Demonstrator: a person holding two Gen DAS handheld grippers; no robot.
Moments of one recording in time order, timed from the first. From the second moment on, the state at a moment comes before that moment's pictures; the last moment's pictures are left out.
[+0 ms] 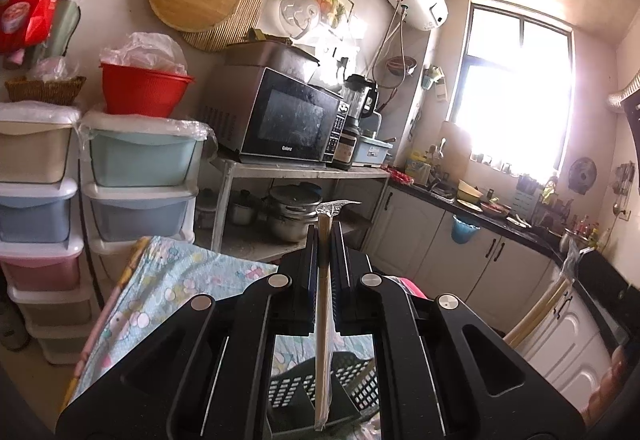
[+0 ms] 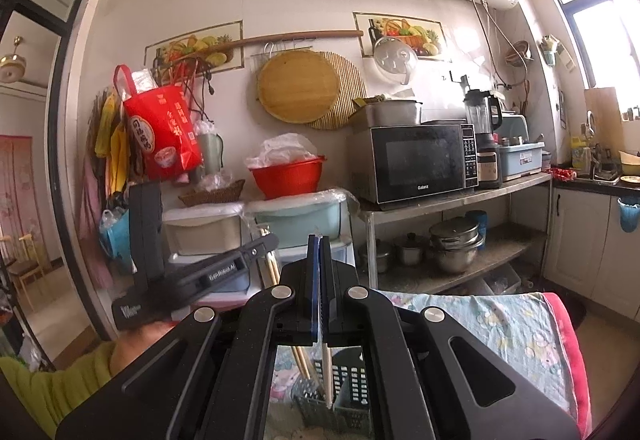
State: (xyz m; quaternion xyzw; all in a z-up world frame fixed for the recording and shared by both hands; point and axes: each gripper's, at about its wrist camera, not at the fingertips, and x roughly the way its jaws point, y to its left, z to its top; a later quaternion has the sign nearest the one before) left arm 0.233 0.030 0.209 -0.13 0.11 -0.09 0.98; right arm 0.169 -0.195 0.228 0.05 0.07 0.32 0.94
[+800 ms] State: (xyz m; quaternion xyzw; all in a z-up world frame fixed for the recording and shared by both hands) left arm 0.263 0.021 0.172 -0.10 0.12 -0.07 0.99; right arm 0.224 -0.179 0.202 0.07 0.08 0.33 0.94
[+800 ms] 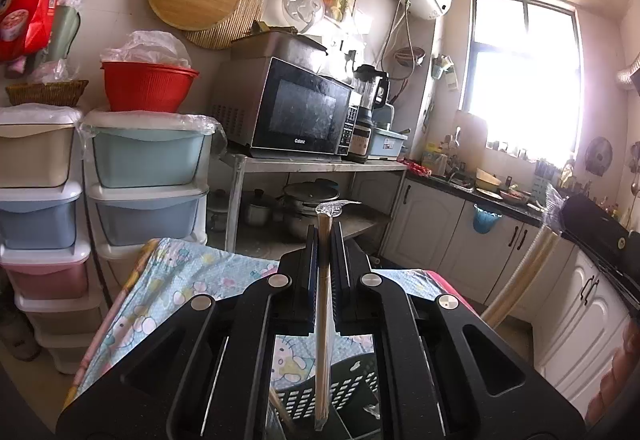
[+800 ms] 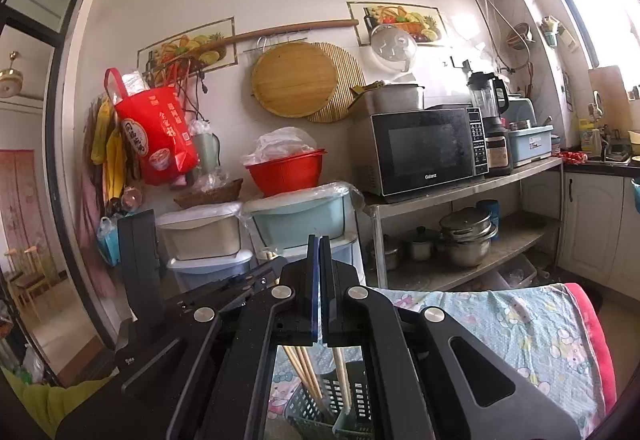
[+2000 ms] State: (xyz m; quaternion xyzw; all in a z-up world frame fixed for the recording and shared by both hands) left arm 0.266 0.017 0.103 -0.10 0.18 -0.07 0.97; right arm 0.268 -0.175 0.117 0.07 0.19 0.26 0.95
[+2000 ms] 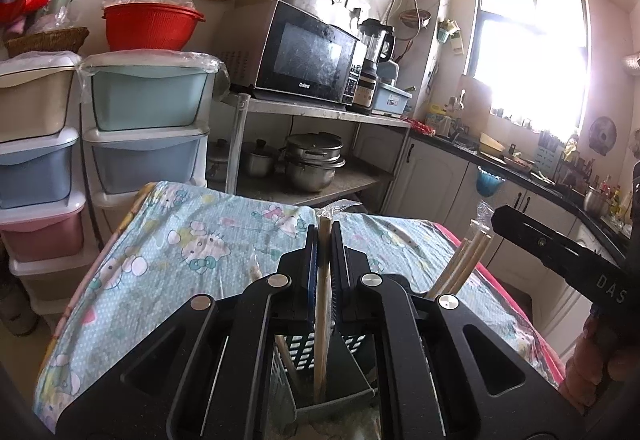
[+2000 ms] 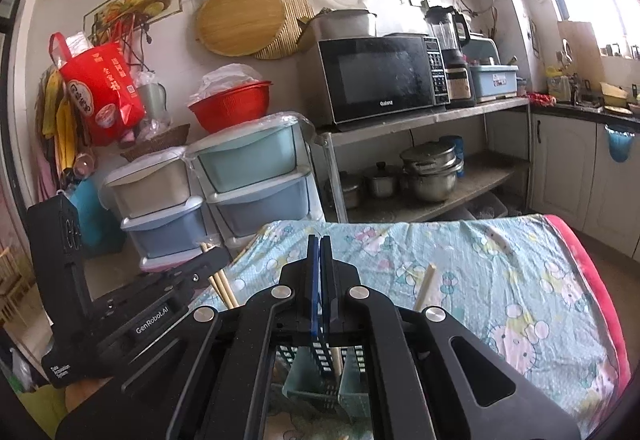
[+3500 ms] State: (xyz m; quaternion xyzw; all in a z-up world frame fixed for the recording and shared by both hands) left arm 0.208 0.043 0.099 -0.16 0.19 -0.06 0.97; right arm 0.214 -0.202 0.092 0.05 0.20 0.23 0.95
